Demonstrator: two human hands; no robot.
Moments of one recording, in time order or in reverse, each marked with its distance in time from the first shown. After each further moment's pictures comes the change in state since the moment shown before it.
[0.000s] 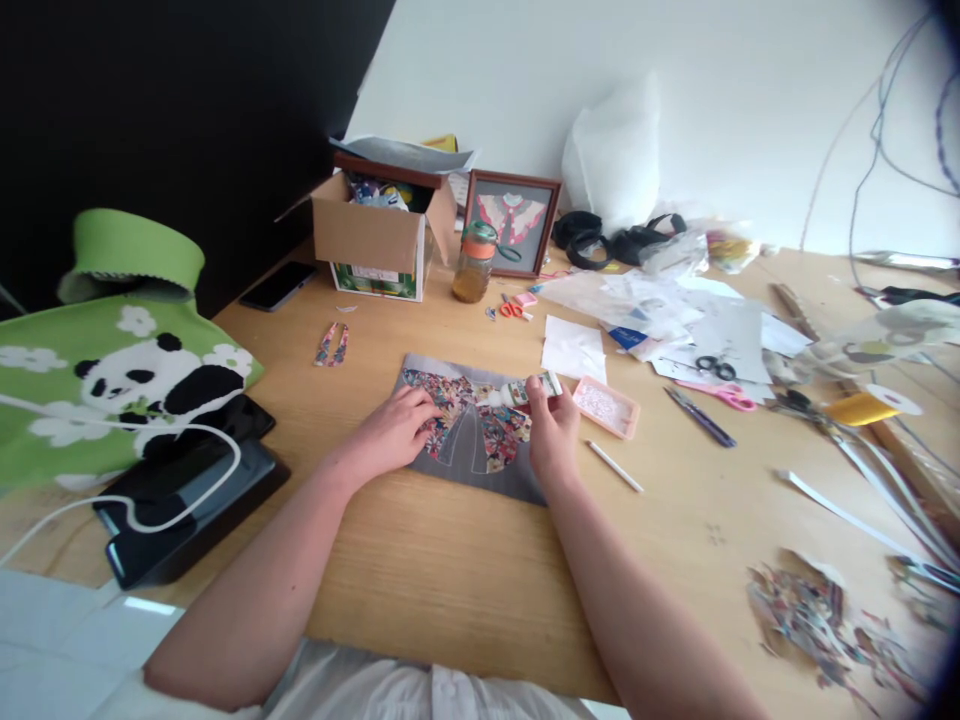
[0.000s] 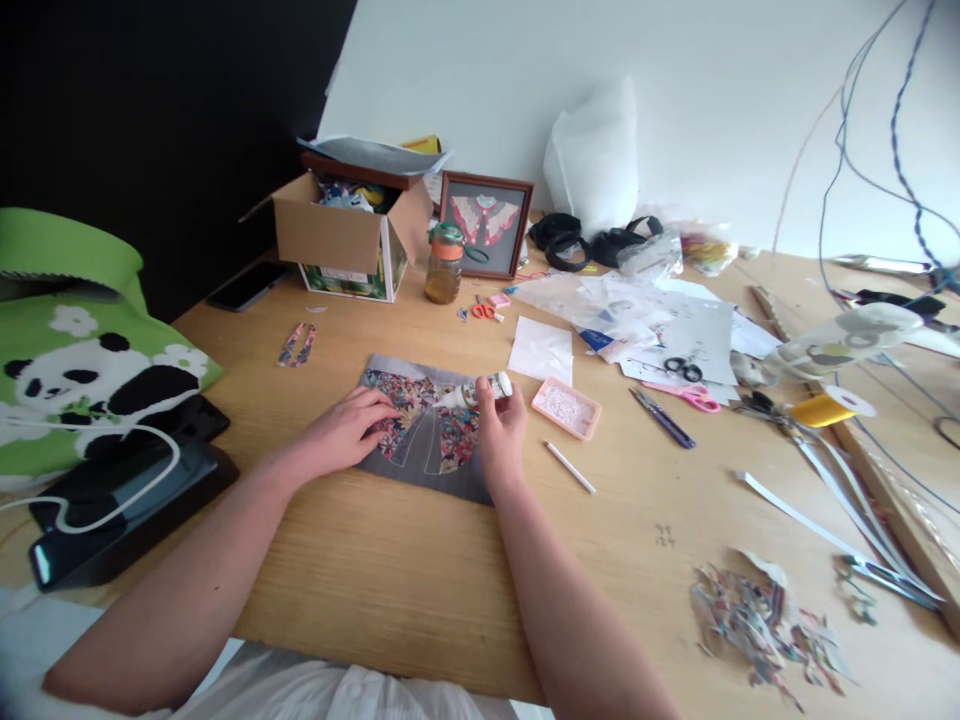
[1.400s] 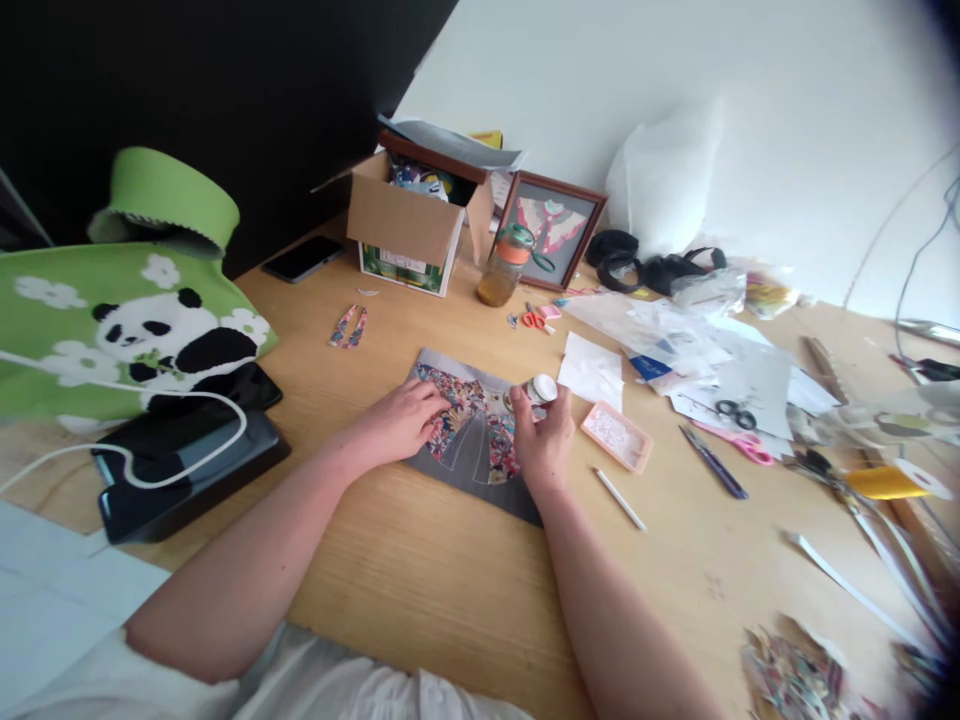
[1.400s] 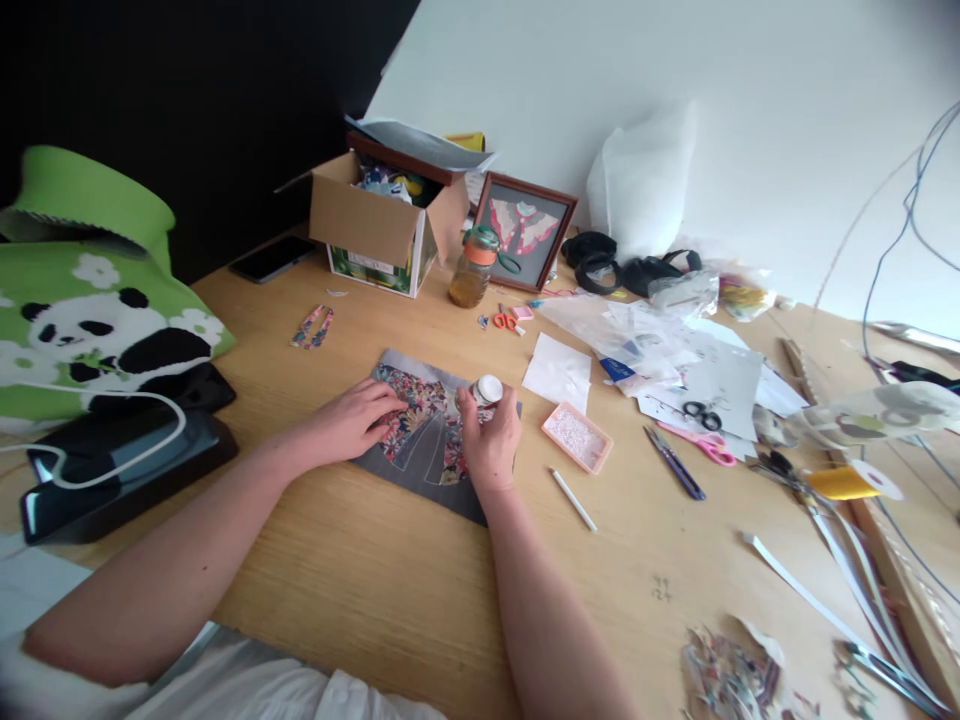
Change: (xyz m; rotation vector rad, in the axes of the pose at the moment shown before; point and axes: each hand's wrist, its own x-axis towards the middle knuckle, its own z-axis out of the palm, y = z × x) left_hand 0.000 -0.002 0.003 0.014 0.038 -0.034; right_hand 0.006 -0.001 0.010 -0.510 -0.041 -0.411
